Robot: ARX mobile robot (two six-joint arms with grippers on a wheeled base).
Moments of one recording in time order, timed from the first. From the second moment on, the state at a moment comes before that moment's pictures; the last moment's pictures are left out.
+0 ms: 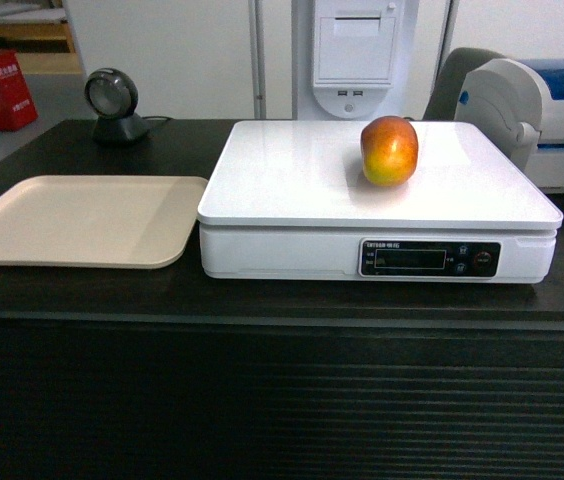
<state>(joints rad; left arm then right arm) 0.00 0.01 0.01 0.00 0.00 -0.01 0.00 0.00 0.01 0.00 0.00 0.00</state>
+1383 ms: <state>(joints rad) 0.00 0.01 0.01 0.00 0.00 -0.01 0.00 0.00 0.01 0.00 0.00 0.00</state>
